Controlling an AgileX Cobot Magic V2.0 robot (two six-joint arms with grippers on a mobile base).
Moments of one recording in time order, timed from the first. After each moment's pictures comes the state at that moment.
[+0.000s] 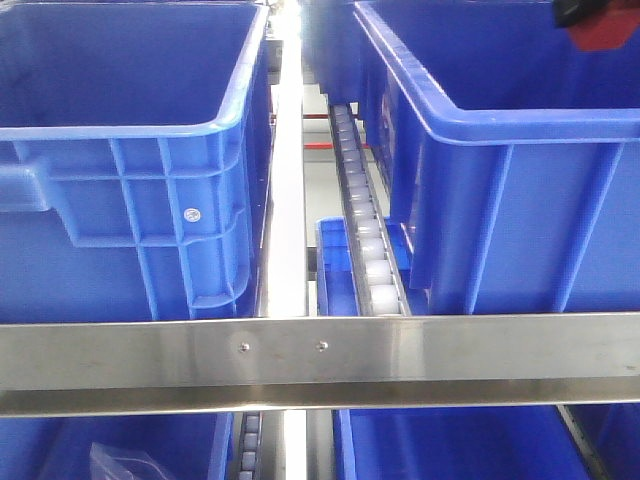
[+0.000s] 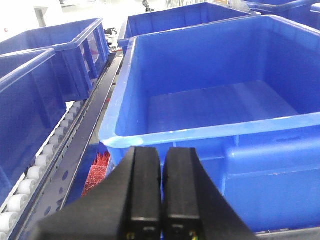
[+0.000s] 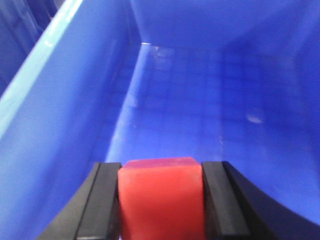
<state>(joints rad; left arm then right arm) -0.01 -0.01 0.01 -0.01 0.03 0.14 0.17 1.31 -0.90 -0.04 0.05 0.06</state>
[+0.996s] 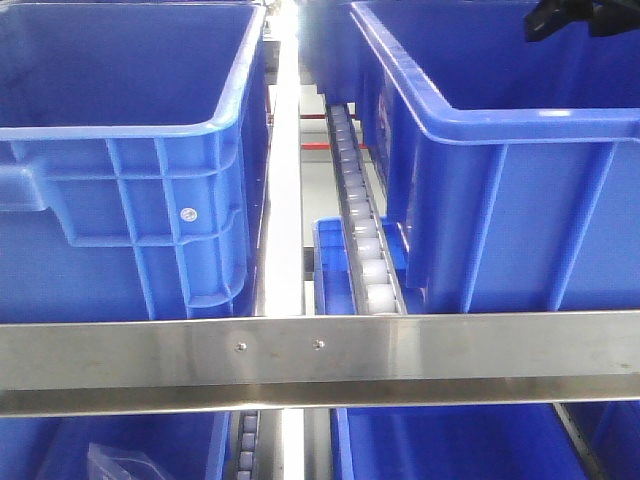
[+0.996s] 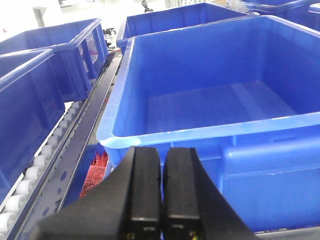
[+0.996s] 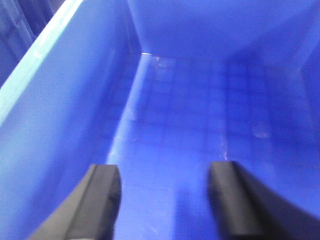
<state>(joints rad) -0.01 -0.01 0.01 -0.01 0.03 0.14 0.17 1.39 -0.92 -0.04 -0.05 0.06</state>
